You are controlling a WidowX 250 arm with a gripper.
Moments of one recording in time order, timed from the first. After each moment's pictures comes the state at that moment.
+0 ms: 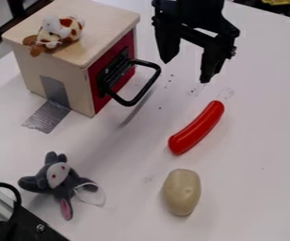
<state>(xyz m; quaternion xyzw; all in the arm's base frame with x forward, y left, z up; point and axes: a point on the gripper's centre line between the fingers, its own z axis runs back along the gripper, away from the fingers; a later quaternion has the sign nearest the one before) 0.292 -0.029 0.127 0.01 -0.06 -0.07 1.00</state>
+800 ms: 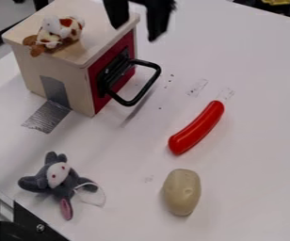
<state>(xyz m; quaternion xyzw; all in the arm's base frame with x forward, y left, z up) 0.299 0.063 0.158 -0.01 -0.07 -0.02 1.00</state>
